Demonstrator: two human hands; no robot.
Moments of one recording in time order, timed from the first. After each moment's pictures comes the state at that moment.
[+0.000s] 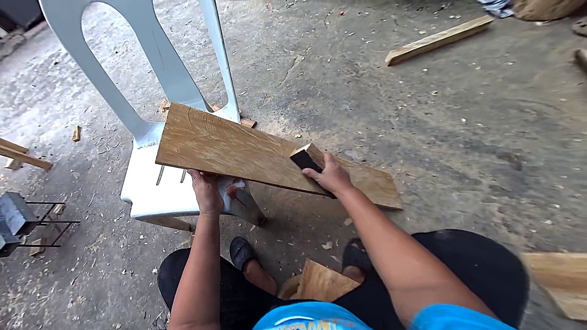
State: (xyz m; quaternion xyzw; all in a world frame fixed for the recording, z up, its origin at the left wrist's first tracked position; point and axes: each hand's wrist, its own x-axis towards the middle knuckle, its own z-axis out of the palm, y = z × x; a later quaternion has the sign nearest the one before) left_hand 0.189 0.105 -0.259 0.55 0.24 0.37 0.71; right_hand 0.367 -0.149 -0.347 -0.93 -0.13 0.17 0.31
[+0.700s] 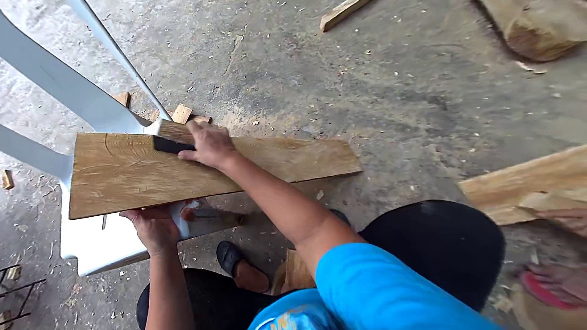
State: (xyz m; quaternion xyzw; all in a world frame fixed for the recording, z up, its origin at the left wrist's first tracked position) left_hand 0.183 0.116 -0.258 0.58 0.23 0.37 0.69; right_hand 0.361 0.003 -0.221 -0.86 -0.32 0.11 0.37
